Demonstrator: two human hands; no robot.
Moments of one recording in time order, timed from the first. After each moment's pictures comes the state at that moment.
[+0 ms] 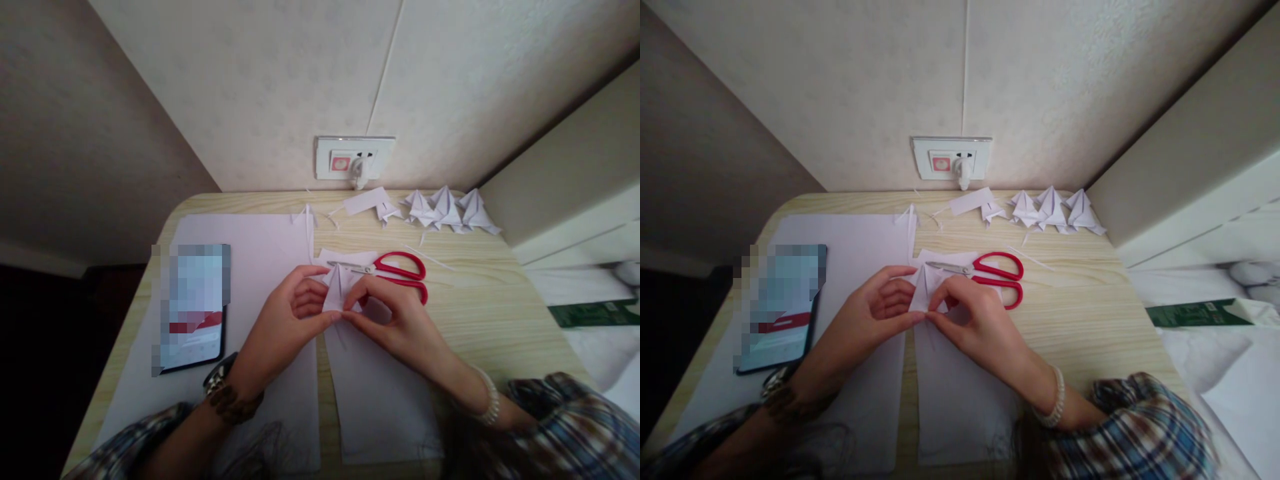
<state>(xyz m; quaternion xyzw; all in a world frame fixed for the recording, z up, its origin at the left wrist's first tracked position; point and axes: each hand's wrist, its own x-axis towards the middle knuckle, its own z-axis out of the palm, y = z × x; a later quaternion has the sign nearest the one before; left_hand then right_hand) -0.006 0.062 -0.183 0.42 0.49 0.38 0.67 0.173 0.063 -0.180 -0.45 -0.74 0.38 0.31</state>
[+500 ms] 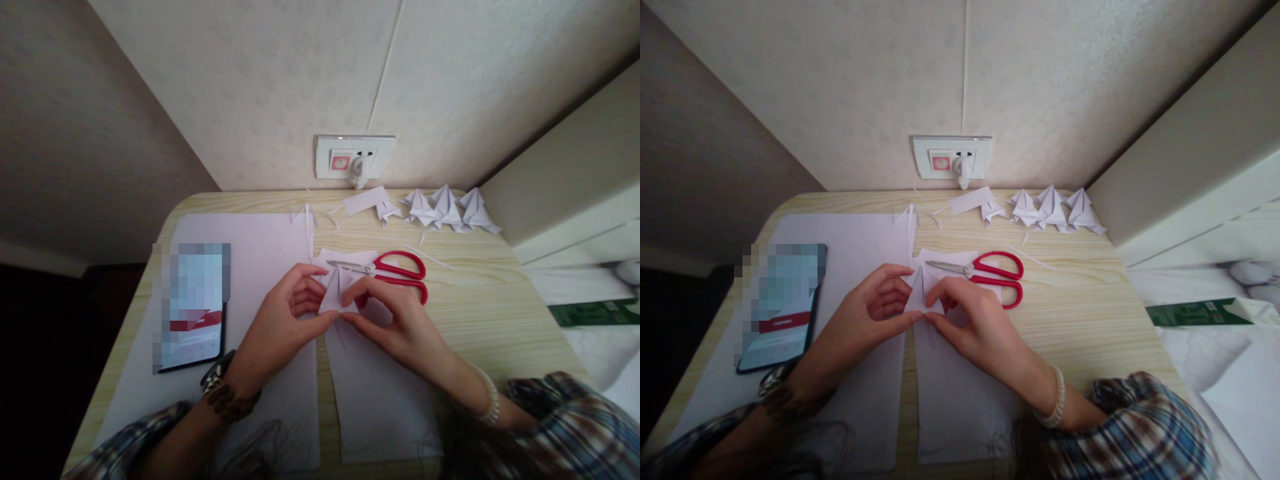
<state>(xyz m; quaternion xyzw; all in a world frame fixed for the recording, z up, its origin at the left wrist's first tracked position) -0.007 0.062 -0.178 0.45 0.50 0.37 0.64 0.173 0.060 -0.180 -0.44 -0.75 0.37 0.31</state>
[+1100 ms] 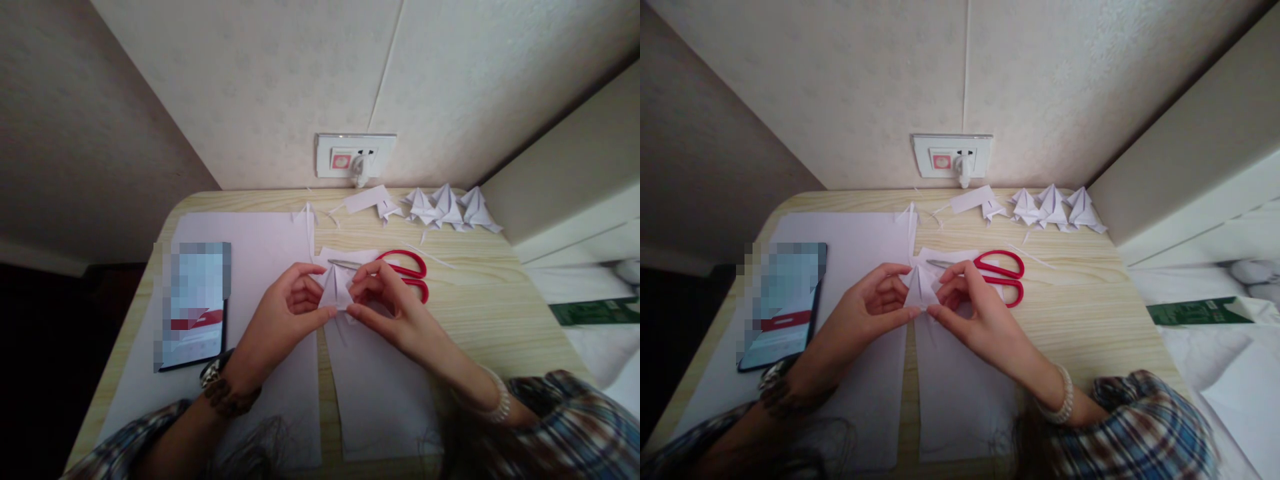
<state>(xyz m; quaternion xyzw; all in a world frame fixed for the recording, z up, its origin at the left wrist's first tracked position) -0.010 0.065 -0.182 0.41 0.50 0.38 0.66 0.170 0.062 -0.183 -0.45 -0.59 0.57 0.36</state>
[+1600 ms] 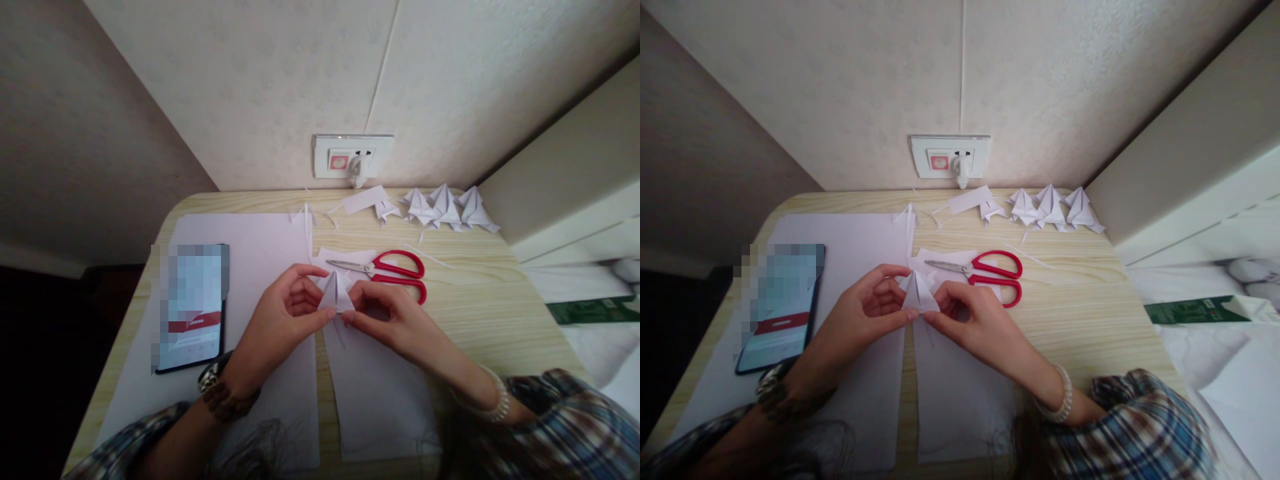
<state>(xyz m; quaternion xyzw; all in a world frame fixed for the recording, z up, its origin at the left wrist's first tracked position) -0.009 0.063 -0.176 0.43 0.51 0.37 0.65 0.174 0.064 -0.175 -0.48 -0.66 0.52 0.24</state>
